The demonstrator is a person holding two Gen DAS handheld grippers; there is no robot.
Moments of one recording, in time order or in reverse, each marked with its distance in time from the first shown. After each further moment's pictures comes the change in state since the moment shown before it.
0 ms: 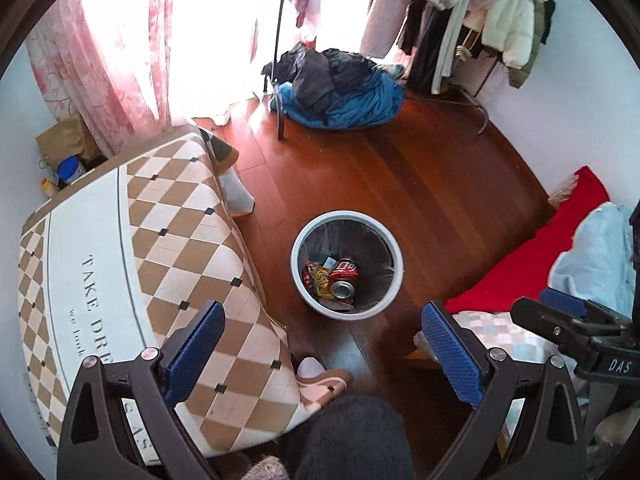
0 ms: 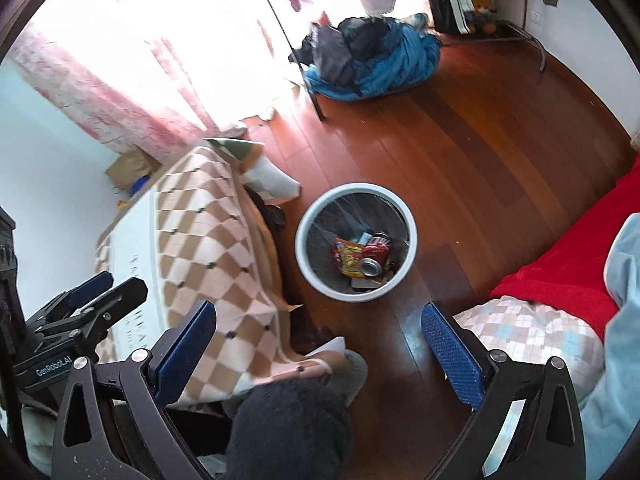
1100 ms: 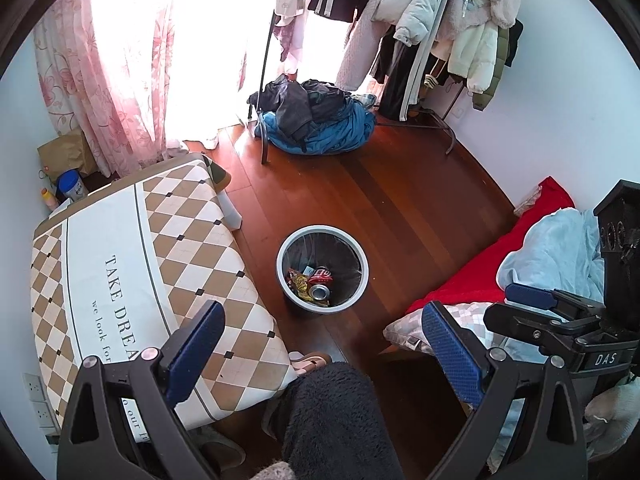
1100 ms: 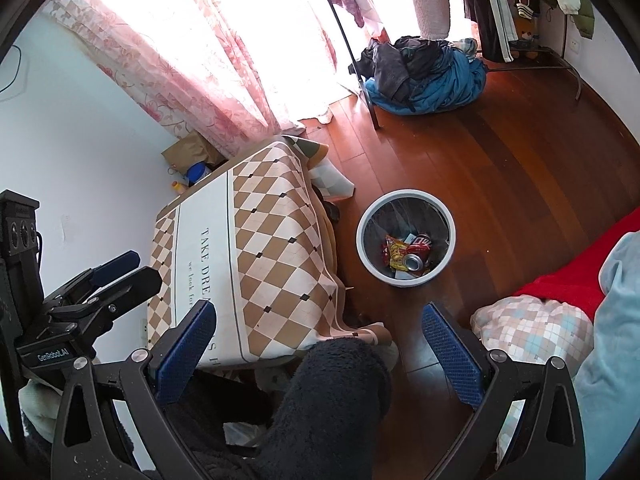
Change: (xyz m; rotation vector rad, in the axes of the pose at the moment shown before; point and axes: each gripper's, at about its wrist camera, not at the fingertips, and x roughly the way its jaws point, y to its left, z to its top) left arm -0.110 0.010 -0.027 0.017 -0.080 -0.090; right arm -0.089 0.058 -0.035 -0.097 -0.005 0.126
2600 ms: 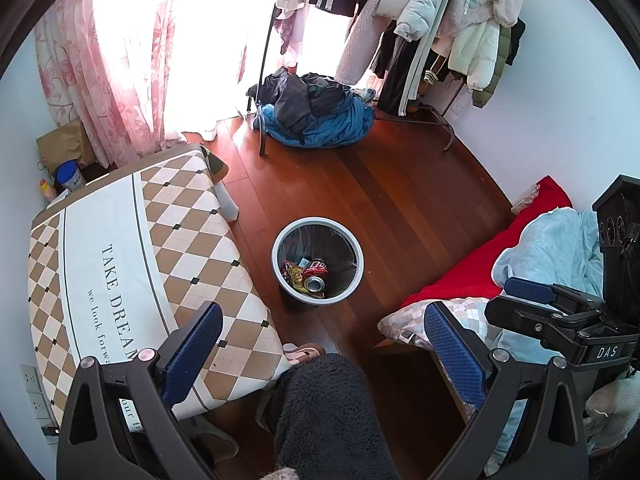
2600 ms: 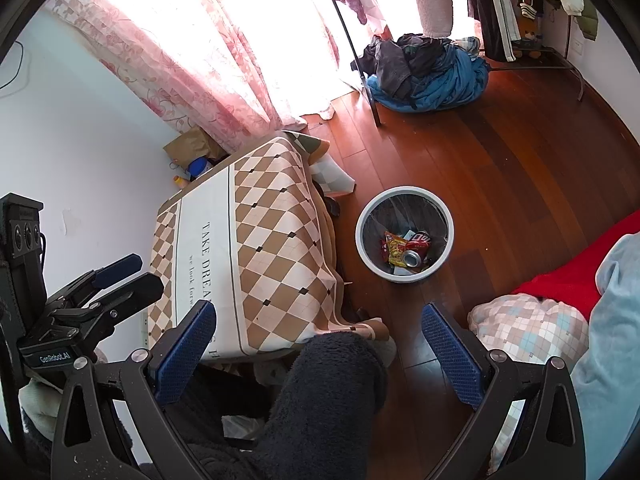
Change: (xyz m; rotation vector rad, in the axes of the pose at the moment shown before) left arm -0.005 -0.006 -0.011 -0.005 0.019 -0.011; right arm -0.003 -0.004 -0.006 -0.003 0.012 -0.006
